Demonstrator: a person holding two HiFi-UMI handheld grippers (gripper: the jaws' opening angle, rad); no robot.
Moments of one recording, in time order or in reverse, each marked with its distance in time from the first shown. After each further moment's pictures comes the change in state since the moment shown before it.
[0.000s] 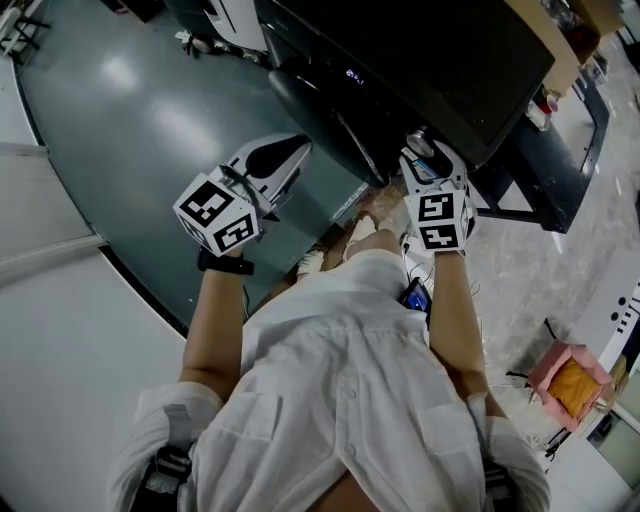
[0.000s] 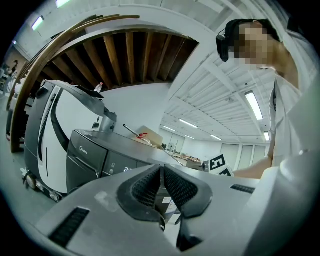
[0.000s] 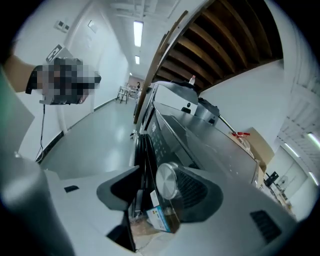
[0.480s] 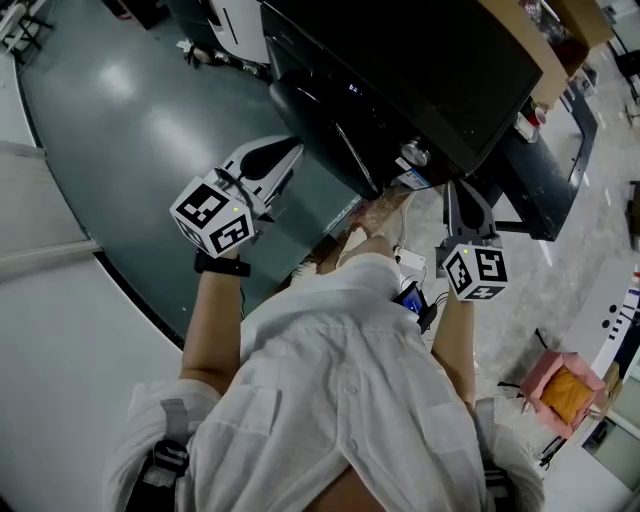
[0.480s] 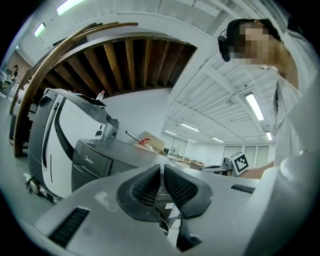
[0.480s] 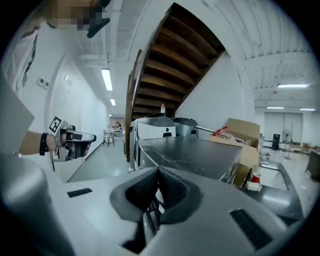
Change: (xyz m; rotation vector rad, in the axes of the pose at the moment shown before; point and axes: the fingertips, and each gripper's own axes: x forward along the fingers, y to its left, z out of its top) left arm -0.016 0.002 0.023 0.019 -0.054 0.031; right arm -0.107 -0.044 0.013 0.412 -0.331 -0.033
